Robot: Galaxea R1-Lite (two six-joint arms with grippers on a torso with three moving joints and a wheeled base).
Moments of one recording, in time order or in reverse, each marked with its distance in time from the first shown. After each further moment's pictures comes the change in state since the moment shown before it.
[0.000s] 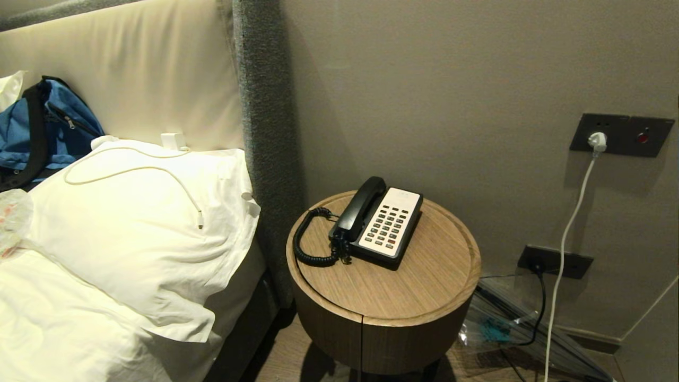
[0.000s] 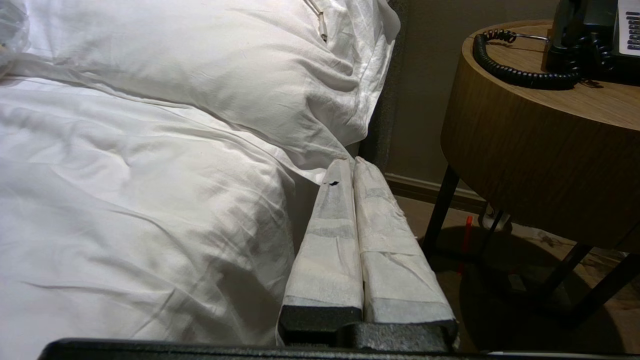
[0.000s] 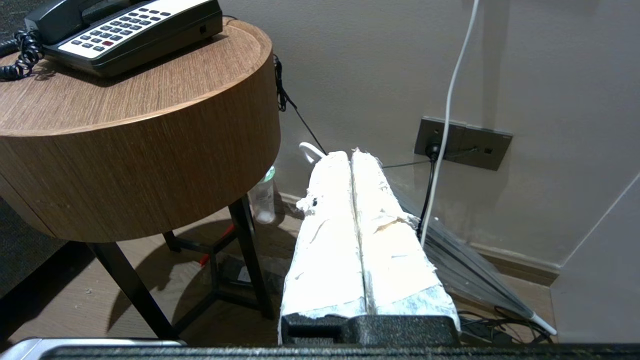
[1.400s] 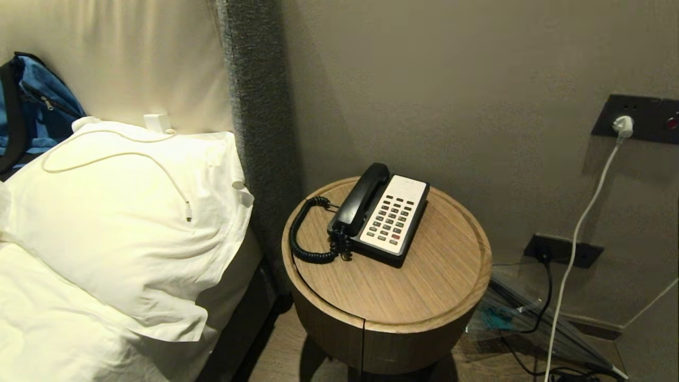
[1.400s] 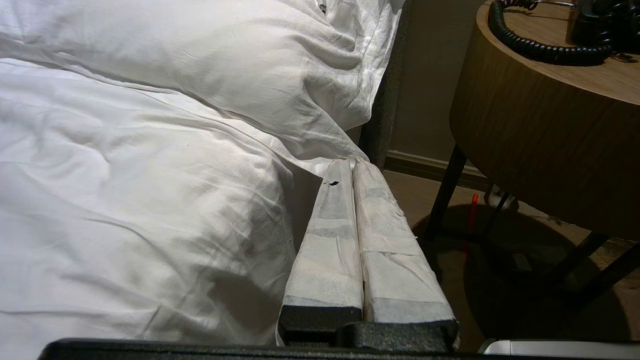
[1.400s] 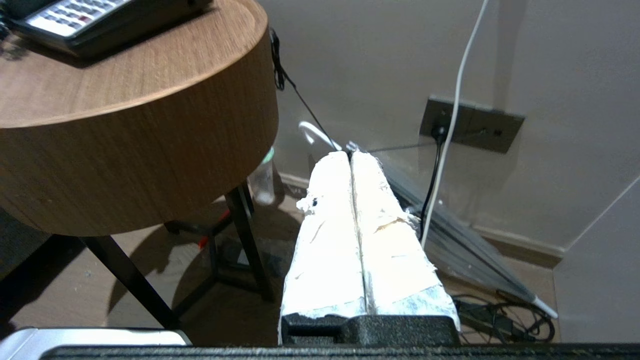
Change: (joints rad) left arm 0.000 0.000 -0.001 0.000 -0.001 0.010; right arm 0.000 0.000 0.000 0.000 0.000 0.000
